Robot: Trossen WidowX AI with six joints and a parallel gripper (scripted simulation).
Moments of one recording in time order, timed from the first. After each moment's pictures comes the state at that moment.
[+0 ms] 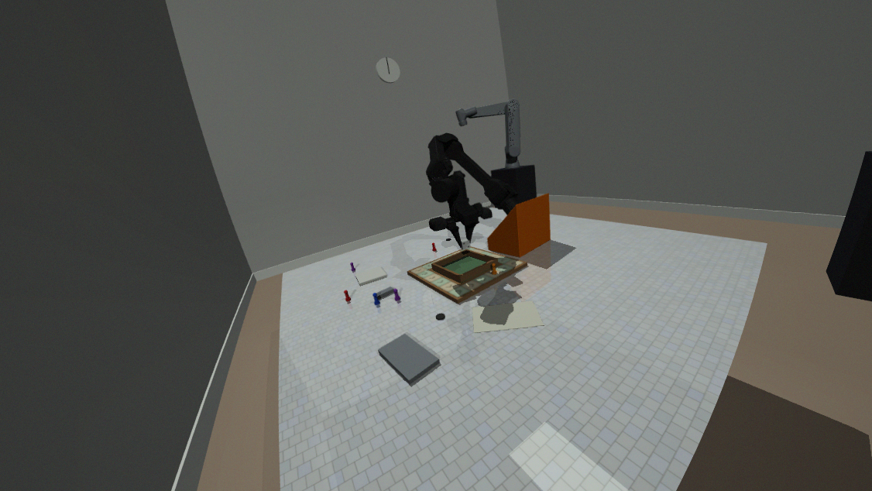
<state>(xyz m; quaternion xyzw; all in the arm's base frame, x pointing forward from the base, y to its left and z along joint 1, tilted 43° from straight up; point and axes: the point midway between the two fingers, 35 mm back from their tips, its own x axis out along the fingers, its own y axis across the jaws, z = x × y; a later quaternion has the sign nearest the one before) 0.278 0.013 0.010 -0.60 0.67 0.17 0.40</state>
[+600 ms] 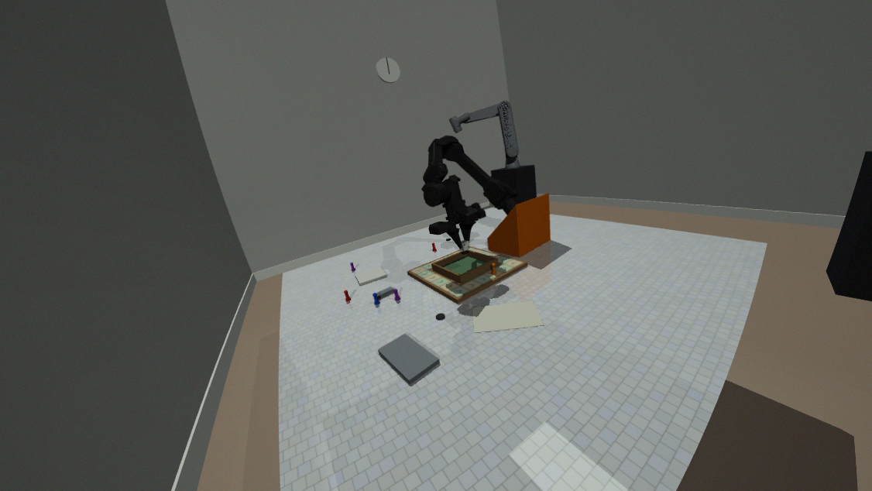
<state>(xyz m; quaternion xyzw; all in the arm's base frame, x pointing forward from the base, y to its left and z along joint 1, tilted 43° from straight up) 0.268 -0.011 0.014 -0.62 0.65 0.29 0.34</state>
